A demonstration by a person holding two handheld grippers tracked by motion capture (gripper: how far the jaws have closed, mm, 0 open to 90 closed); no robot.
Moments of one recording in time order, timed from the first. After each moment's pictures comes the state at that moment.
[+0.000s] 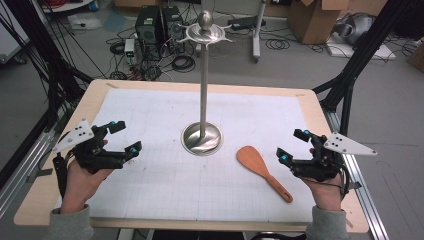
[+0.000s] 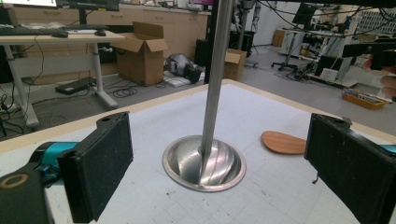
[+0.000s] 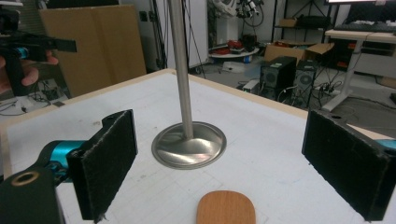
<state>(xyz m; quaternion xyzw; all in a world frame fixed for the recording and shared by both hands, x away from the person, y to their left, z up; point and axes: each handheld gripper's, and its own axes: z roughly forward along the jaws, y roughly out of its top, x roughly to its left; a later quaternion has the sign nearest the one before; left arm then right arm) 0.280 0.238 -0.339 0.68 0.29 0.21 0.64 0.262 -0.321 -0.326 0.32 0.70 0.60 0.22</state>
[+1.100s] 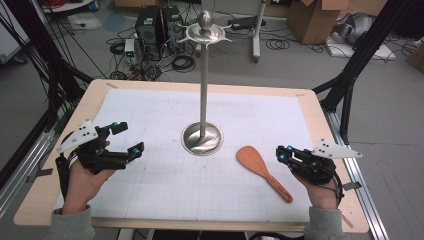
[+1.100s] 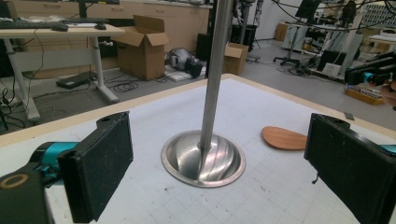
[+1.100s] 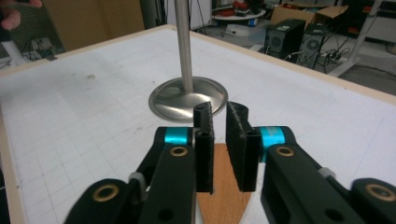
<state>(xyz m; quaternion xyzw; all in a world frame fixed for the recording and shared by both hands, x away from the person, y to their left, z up) 0.280 0.233 -0.339 0.69 0.30 0.21 0.63 0.264 -0.319 -0.353 0.32 0.75 0.54 0.20</state>
